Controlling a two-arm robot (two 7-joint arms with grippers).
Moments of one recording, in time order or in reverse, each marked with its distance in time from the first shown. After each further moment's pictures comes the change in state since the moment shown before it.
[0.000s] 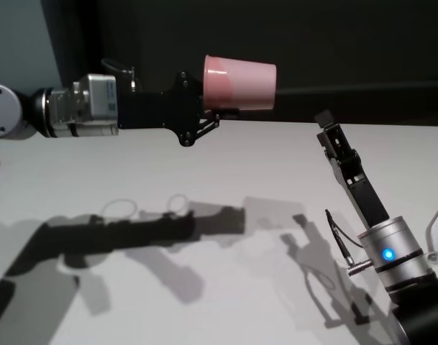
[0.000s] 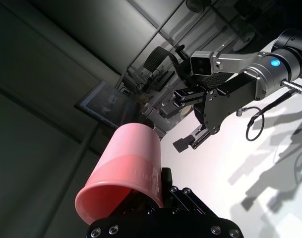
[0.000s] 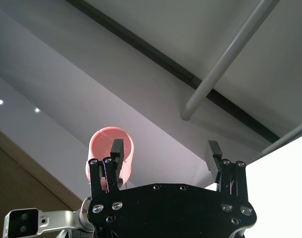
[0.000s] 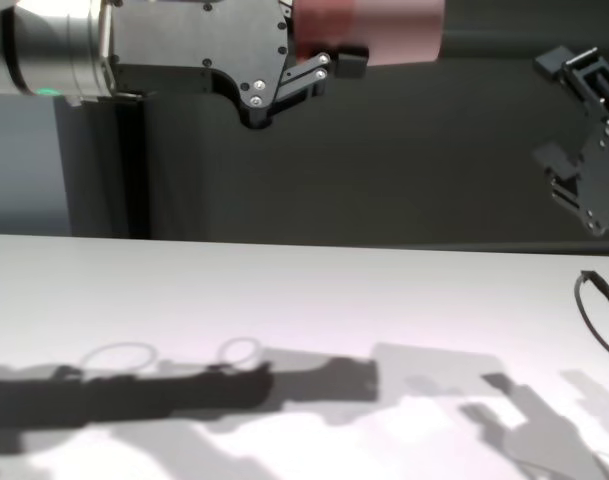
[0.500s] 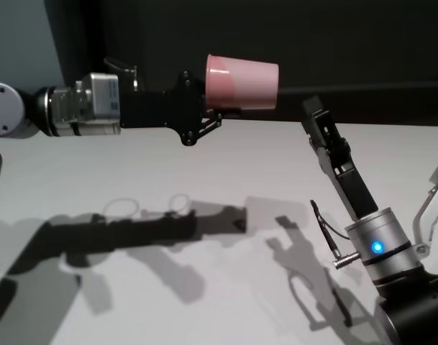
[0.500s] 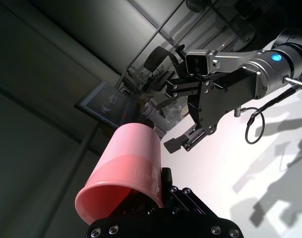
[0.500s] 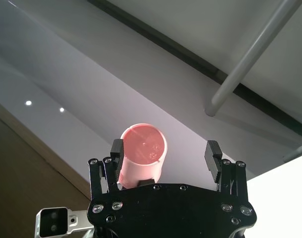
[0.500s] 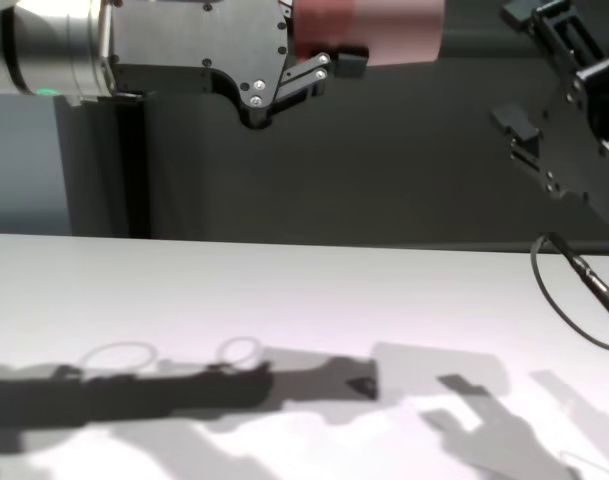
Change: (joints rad) left arm 0.000 0.000 0.000 0.000 0.000 0.000 0.000; right arm 0.022 -0.008 -0.046 -0.016 0.044 0.012 0.016
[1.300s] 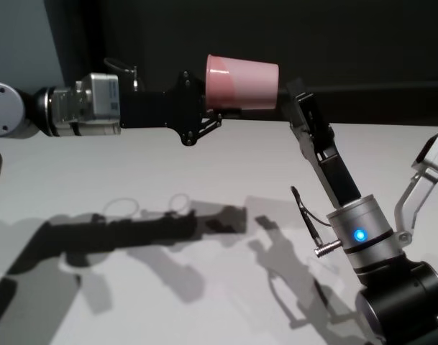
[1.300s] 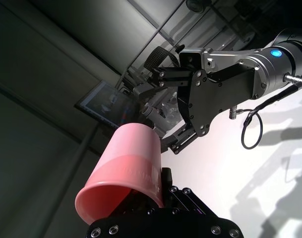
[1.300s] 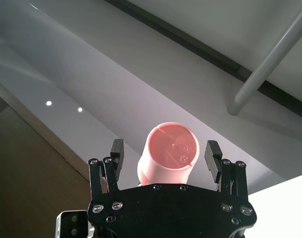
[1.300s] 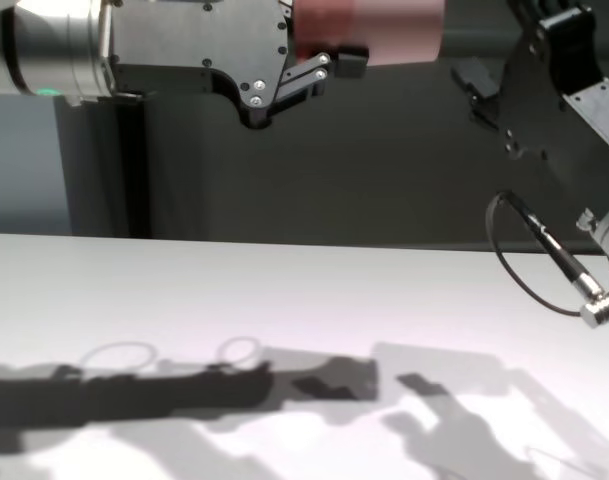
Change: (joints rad) left arm 0.000 0.000 0.000 0.000 0.000 0.000 0.000; right arm 0.037 -0.010 -0.062 -0.005 0.038 -0.013 0.011
